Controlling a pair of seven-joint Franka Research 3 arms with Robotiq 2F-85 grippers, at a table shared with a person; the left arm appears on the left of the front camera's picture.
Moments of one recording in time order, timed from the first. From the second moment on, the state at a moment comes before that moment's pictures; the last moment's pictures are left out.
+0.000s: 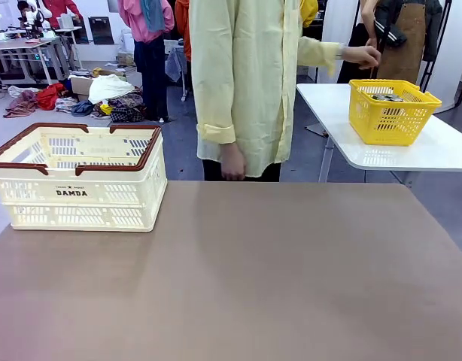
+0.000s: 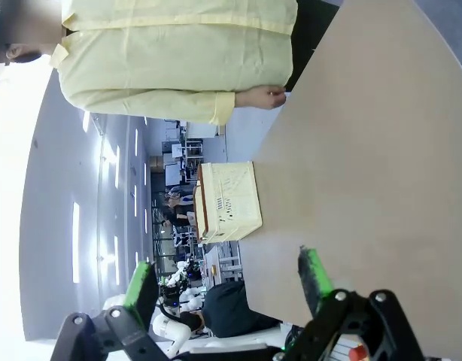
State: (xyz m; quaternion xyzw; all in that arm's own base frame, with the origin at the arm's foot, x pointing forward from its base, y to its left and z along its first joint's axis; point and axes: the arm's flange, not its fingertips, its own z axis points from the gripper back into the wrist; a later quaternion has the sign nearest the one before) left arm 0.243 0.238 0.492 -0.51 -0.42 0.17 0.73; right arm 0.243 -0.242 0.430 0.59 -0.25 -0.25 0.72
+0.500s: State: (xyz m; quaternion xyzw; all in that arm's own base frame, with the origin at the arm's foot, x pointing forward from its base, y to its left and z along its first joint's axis) left arm 0.244 0.238 0.491 -0.51 -0.42 0.17 0.73; right arm 0.242 -0.243 0.430 0.59 -0.25 -0.25 0.72
